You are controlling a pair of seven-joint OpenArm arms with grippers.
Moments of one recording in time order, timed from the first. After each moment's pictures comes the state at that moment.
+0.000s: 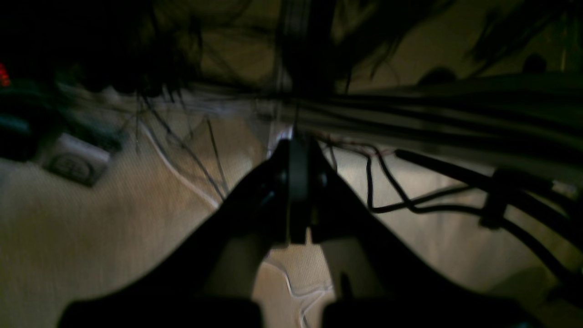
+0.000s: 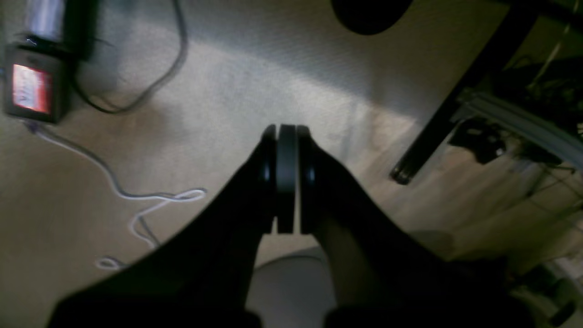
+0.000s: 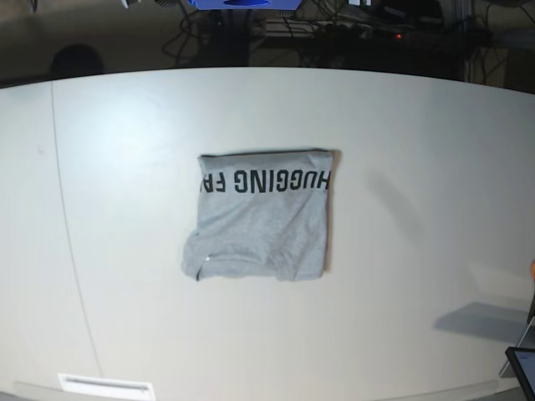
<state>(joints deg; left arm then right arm) 22.9 -7.3 -12.2 15.7 0.6 -33.4 -28.7 -19.4 9.1 -14.7 11.8 -6.5 -13.3 12.2</state>
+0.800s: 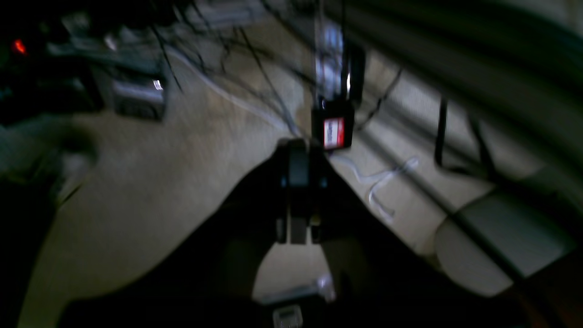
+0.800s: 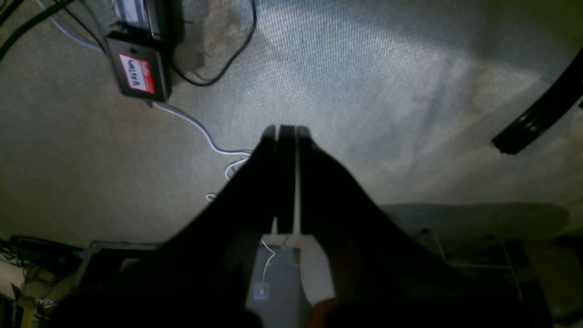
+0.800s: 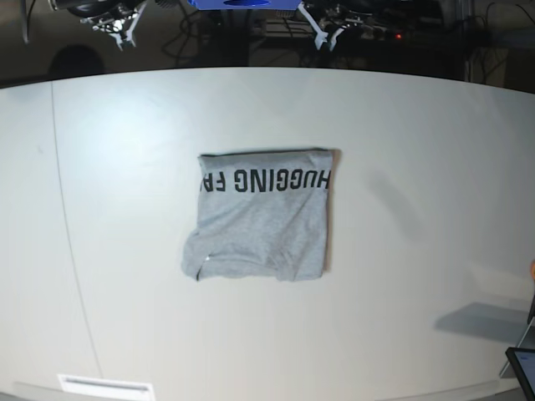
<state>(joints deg) 3.0 -4.5 -6.6 4.3 10.2 -15.8 4.5 -2.1 9.7 -3.9 2.3 -9.8 8.2 -6.3</state>
